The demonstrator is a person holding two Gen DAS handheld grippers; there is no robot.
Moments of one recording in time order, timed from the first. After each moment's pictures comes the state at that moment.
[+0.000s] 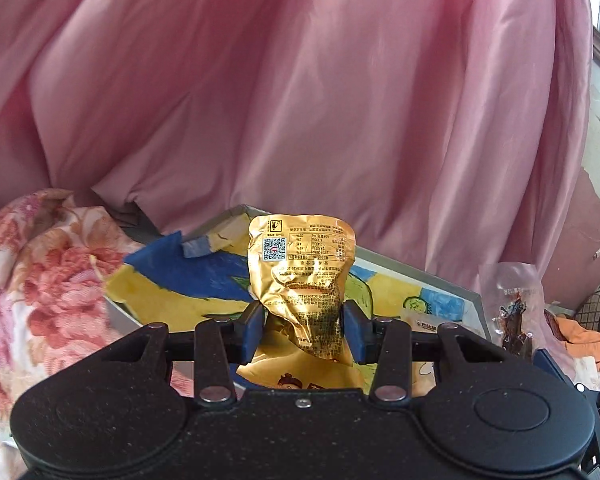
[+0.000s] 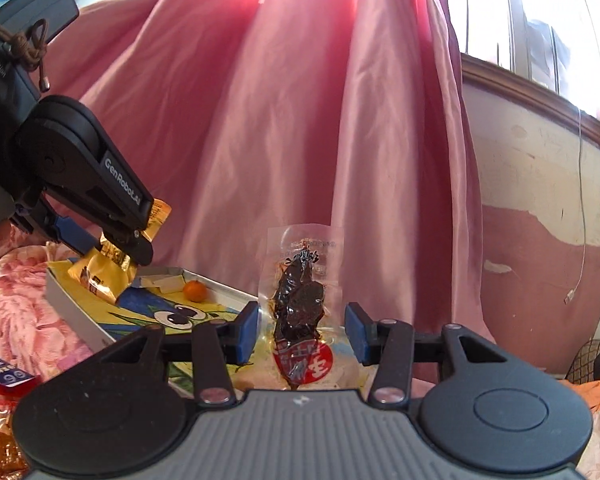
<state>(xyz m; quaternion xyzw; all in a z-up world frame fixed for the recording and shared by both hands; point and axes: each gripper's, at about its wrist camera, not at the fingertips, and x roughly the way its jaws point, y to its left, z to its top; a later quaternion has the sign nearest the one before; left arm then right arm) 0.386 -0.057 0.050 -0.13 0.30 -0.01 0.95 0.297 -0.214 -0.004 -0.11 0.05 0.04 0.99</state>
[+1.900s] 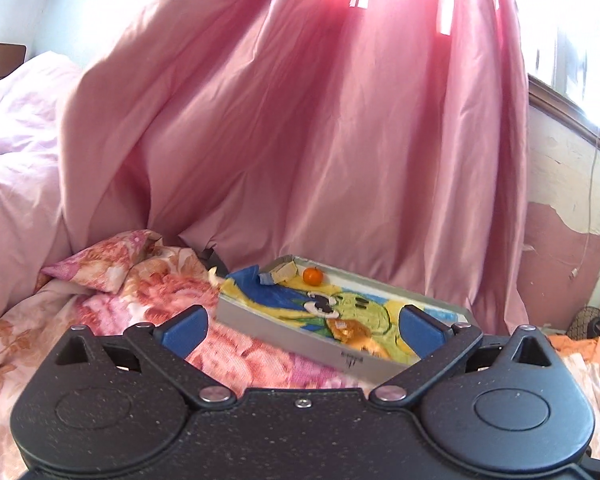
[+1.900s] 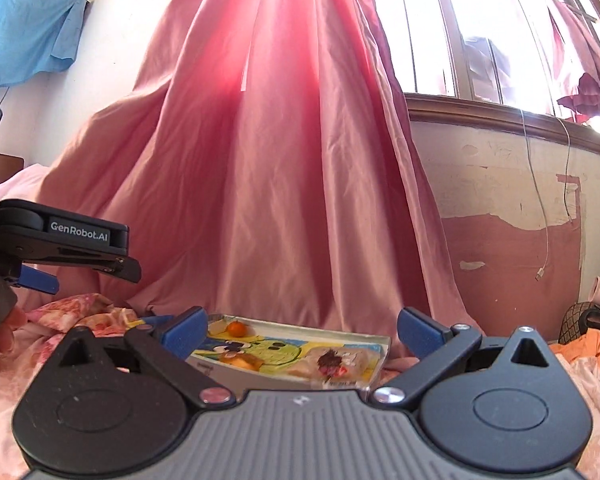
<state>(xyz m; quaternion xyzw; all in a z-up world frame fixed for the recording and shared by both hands) 0.206 -0.012 0.065 -0.11 0.17 0.02 0.98 0.149 -0.215 0.015 -0.02 0.00 0.06 1.00</state>
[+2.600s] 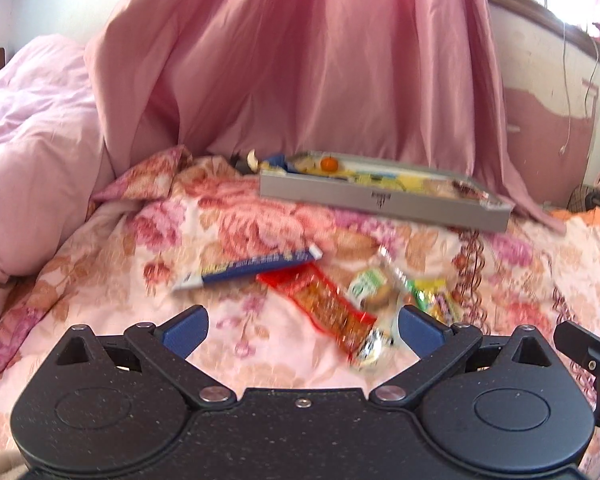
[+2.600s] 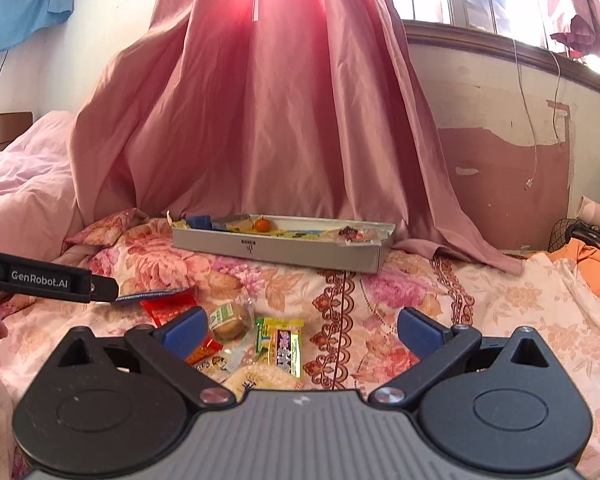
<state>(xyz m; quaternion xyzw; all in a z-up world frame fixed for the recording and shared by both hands) 0.108 0.012 0.007 -0.02 0.28 0.00 0.96 0.061 -0.201 -0.021 -0.01 0.14 0.06 0.99</state>
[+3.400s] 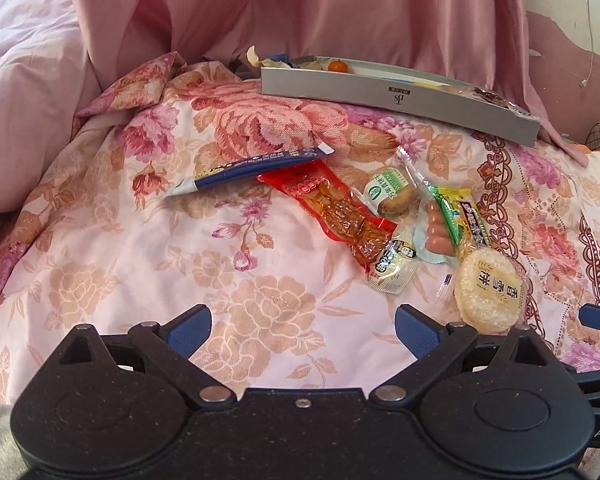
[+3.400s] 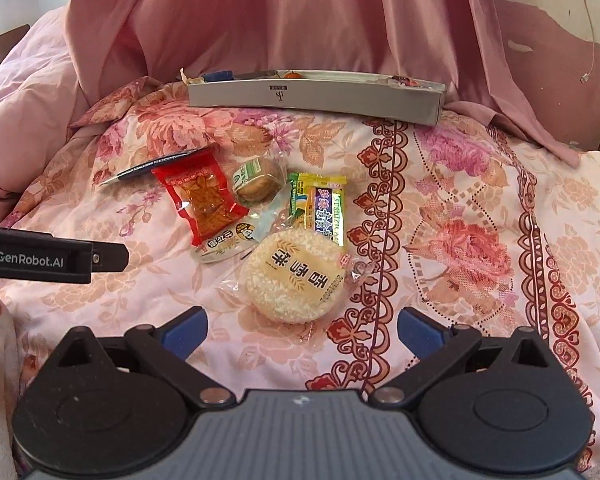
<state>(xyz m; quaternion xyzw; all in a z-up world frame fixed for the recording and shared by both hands) 0.129 0.015 -0.042 -0.02 0.40 0.00 0.92 0.108 -0.179 -0.072 -0.02 0.35 0.10 0.93</state>
